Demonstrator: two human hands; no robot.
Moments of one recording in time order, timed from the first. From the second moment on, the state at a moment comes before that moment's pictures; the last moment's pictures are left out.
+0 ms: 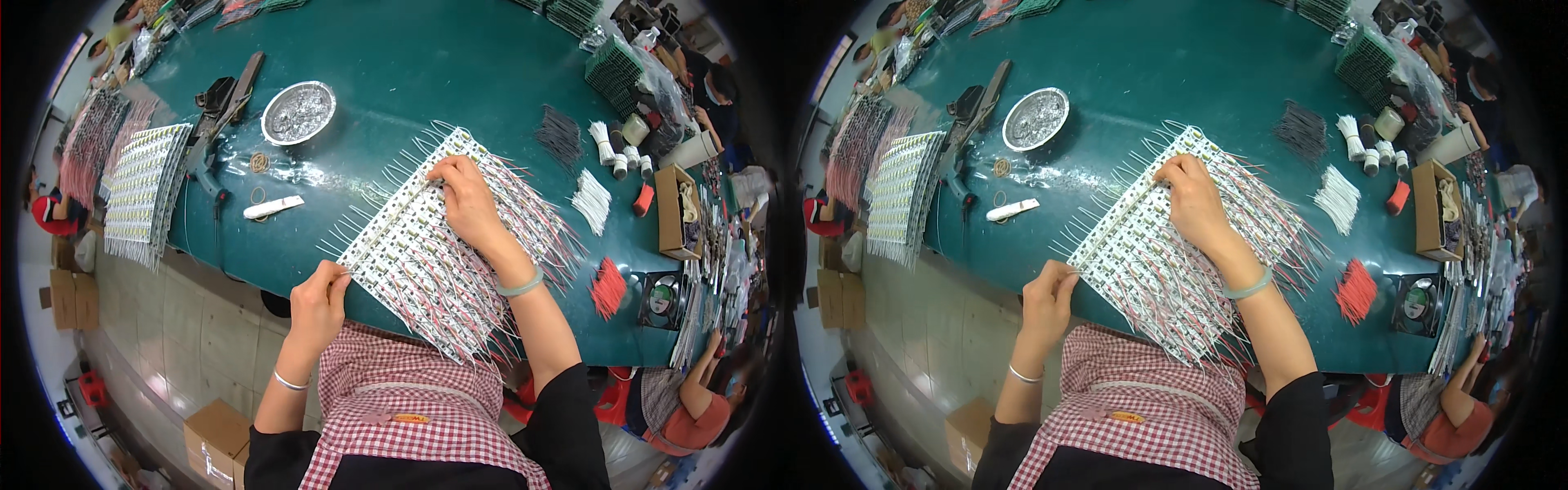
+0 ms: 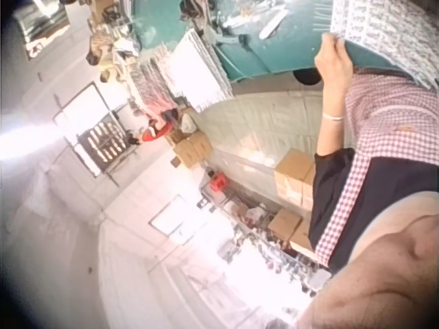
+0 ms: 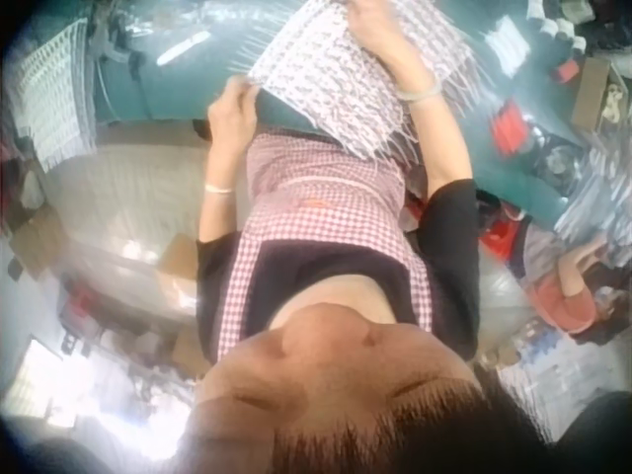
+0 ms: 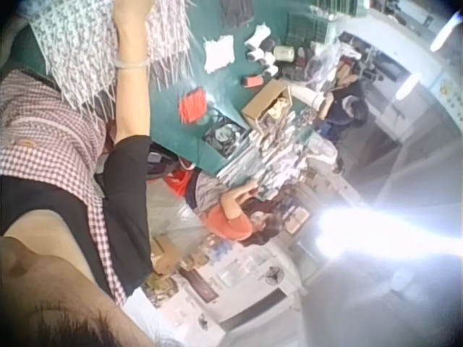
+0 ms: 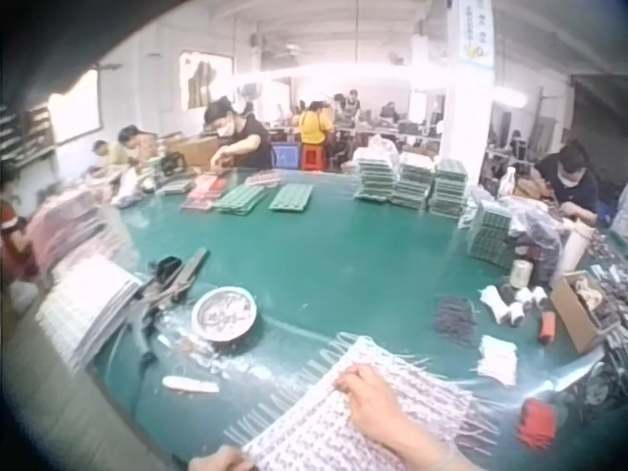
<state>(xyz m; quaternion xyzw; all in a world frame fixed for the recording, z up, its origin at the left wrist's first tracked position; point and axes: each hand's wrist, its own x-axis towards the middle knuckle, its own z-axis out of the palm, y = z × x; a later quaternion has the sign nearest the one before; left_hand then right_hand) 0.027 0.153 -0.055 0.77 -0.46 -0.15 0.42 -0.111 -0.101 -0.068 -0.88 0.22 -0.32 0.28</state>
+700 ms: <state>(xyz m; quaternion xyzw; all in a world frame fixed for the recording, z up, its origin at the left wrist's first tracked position) 0.013 0.152 -0.056 0.76 -0.40 -0.20 0.47 -0.110 -0.102 -0.069 -0.84 0.26 -0.34 0.33</state>
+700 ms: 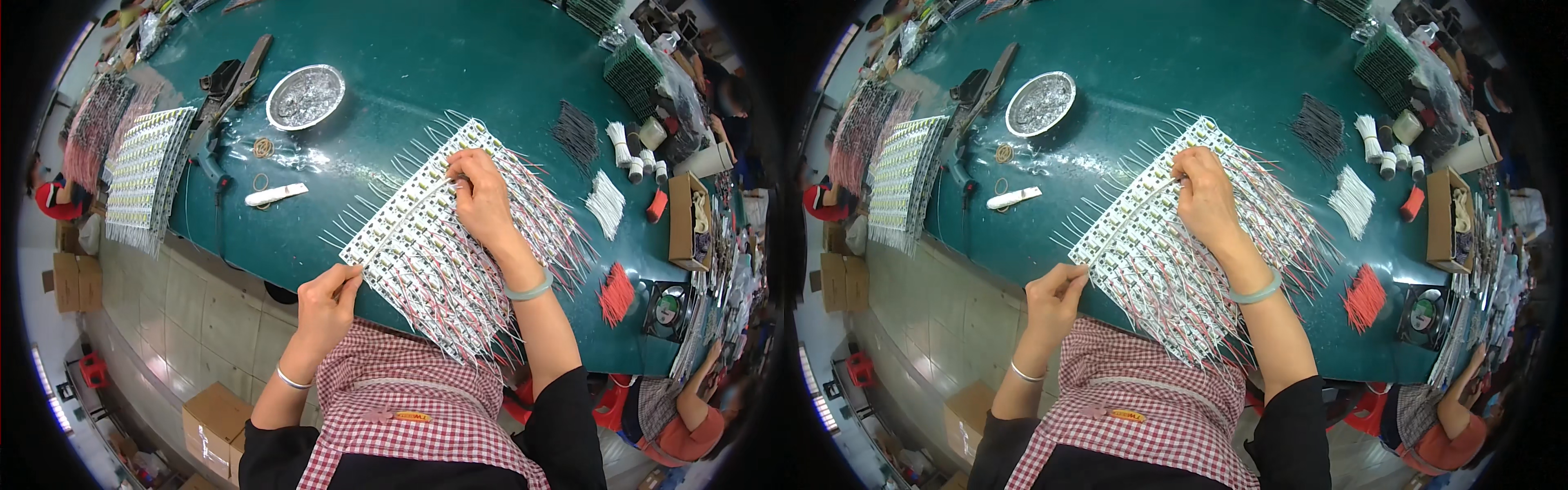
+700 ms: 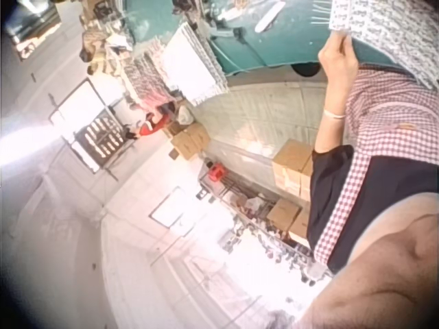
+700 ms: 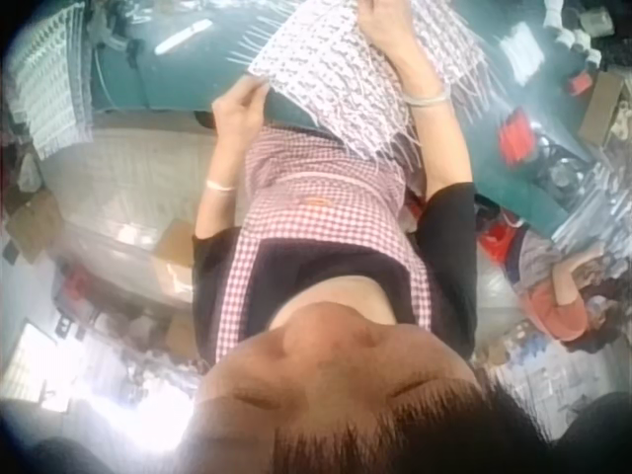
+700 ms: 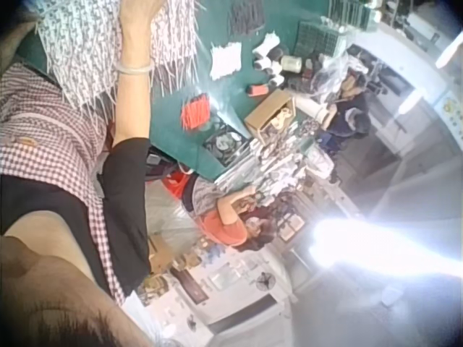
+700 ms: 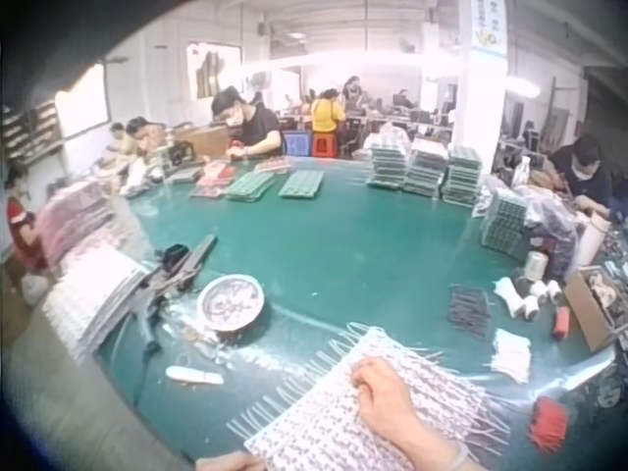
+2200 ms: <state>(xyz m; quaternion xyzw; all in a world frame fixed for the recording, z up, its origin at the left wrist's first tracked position) 0.045 0.252 -0.036 0.66 -0.20 -0.35 0.63 -0.103 0.004 -0.045 -0.96 0.05 -0.19 0.20</state>
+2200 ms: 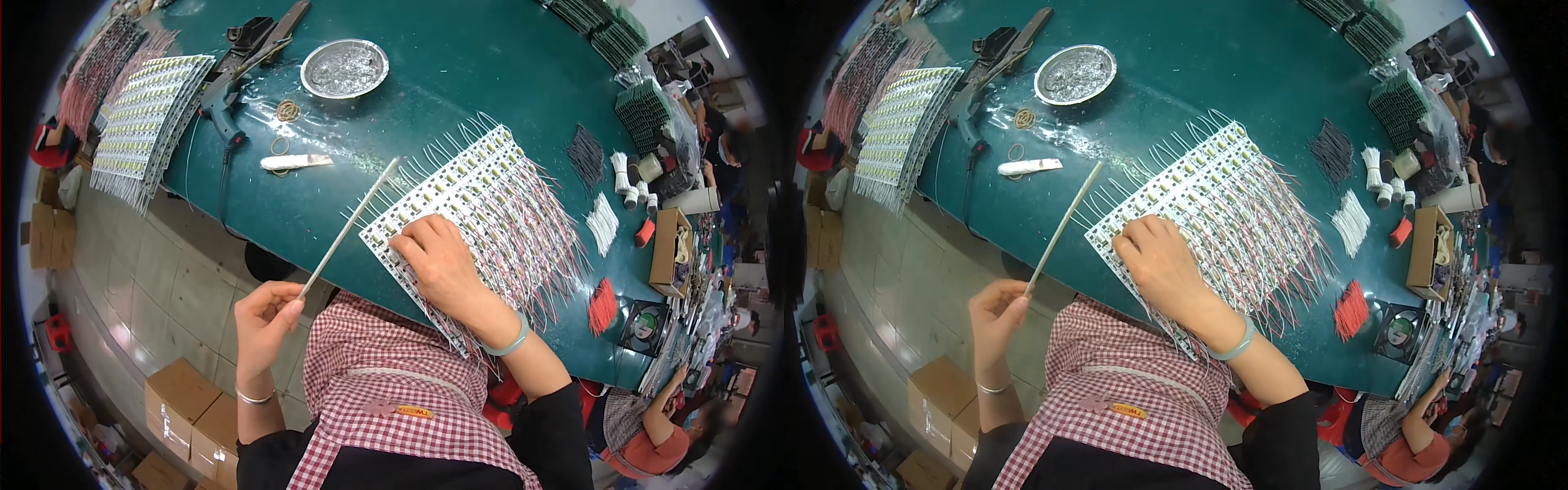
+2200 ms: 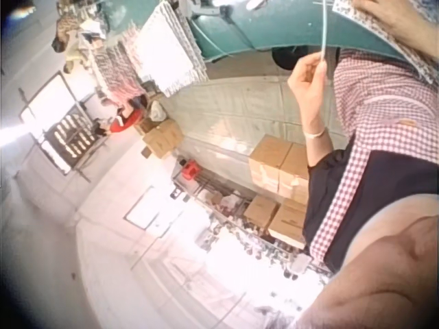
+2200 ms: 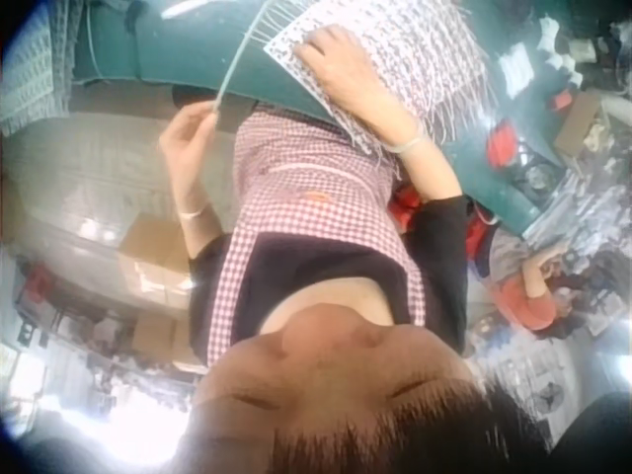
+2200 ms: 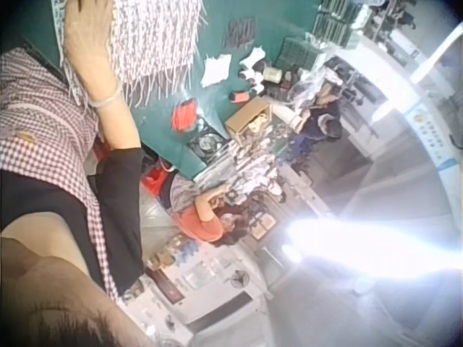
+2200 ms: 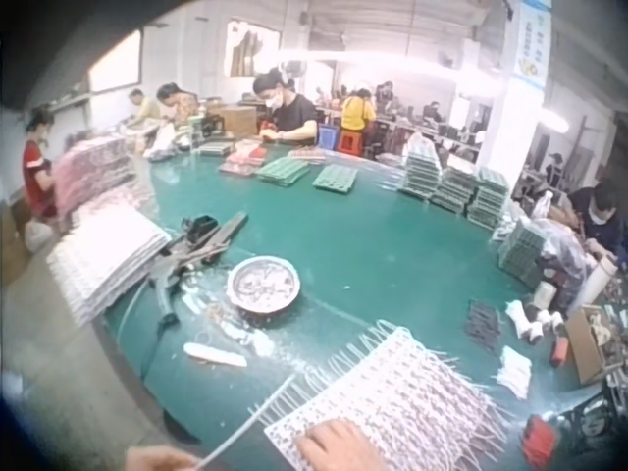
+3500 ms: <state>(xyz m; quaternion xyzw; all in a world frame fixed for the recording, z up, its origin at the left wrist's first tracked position) 0.011 0.147 -0.036 0.74 -0.40 -0.19 0.51 -0.130 0.005 -0.051 -0.96 0.13 -0.21 0.13</state>
